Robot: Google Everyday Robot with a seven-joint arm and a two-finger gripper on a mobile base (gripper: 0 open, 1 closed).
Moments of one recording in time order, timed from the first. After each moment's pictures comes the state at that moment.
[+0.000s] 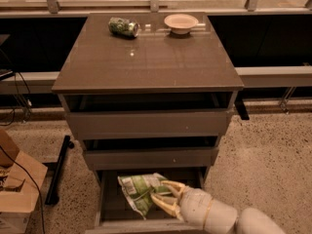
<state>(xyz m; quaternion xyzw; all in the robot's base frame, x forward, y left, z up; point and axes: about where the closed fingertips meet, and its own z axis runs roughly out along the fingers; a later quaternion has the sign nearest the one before) 0.410 -0.025 0.621 -0.38 0.65 0.31 0.58</state>
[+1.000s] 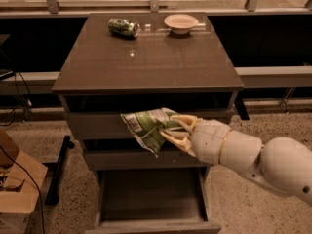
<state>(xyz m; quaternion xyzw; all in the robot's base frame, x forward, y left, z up) 0.486 -0.050 0.818 -0.46 0.62 0.17 0.62</state>
